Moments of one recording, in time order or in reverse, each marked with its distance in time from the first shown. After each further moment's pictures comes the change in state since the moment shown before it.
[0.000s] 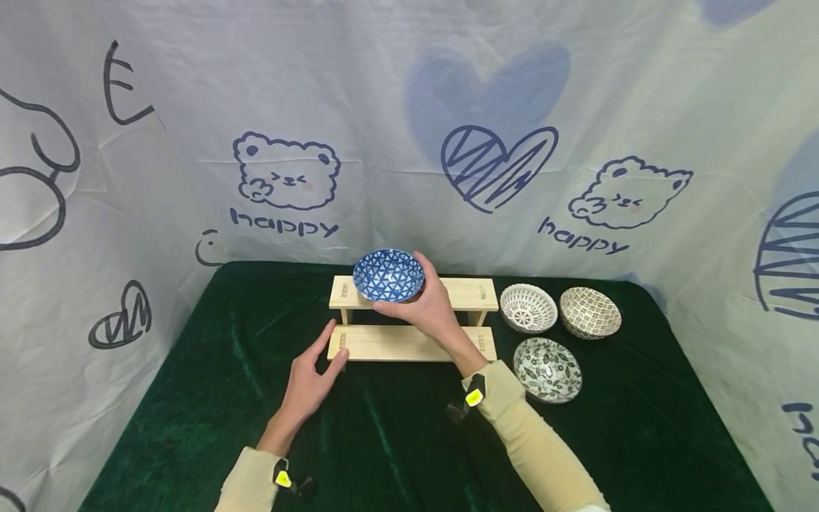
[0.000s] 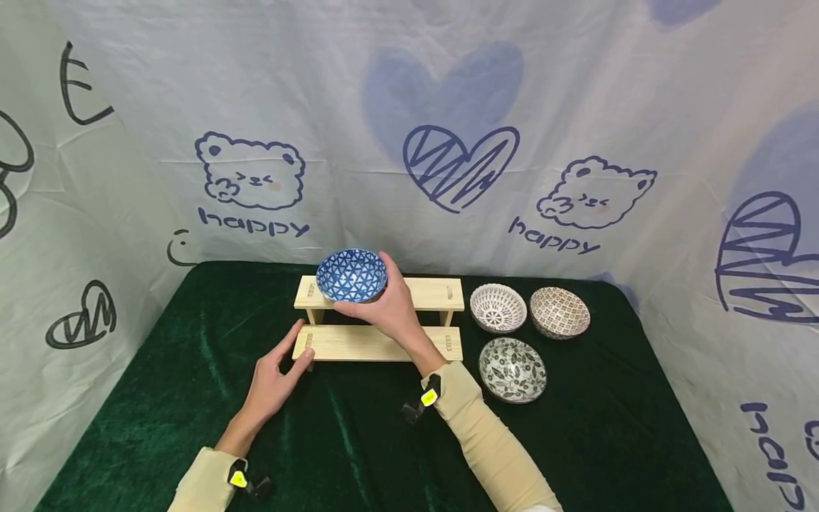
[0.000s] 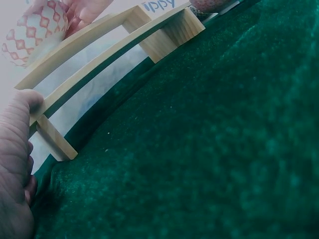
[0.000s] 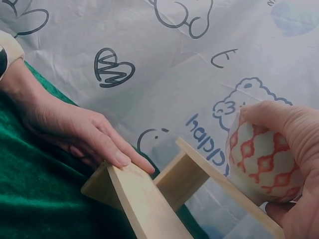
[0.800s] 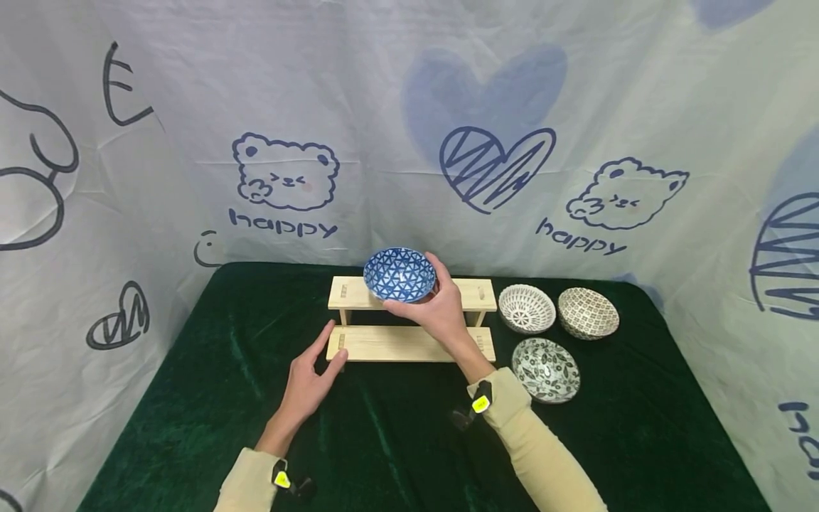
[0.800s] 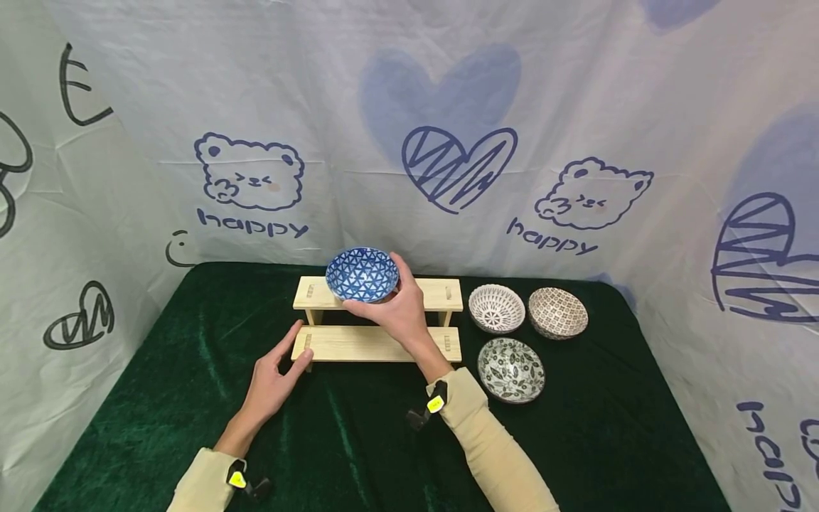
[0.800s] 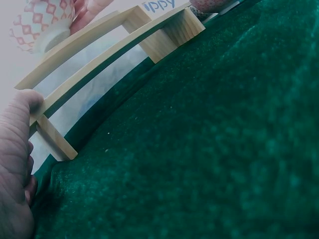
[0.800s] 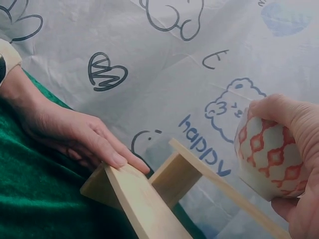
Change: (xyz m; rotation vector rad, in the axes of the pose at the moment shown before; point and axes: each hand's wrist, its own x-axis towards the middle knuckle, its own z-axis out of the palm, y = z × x) left_hand 0.001 -0.002 0.000 -0.001 0.003 0.007; right_hand -0.008 0.005 -0.010 0.065 0.114 -0.076
